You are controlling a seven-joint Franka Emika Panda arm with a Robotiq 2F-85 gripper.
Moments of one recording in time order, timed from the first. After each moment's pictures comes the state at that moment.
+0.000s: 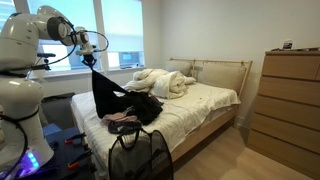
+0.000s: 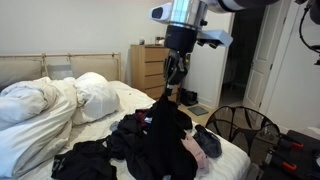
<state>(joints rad) 0.66 0.38 0.39 -1.46 -0.22 2.00 -0.05</state>
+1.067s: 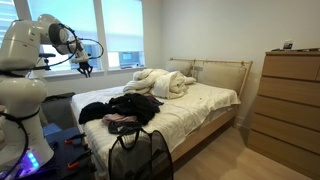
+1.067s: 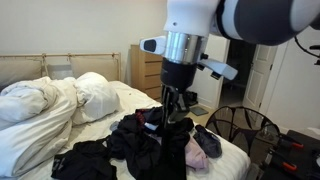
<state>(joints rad) 0.84 0.48 0.26 -1.44 -0.27 2.00 0.00</state>
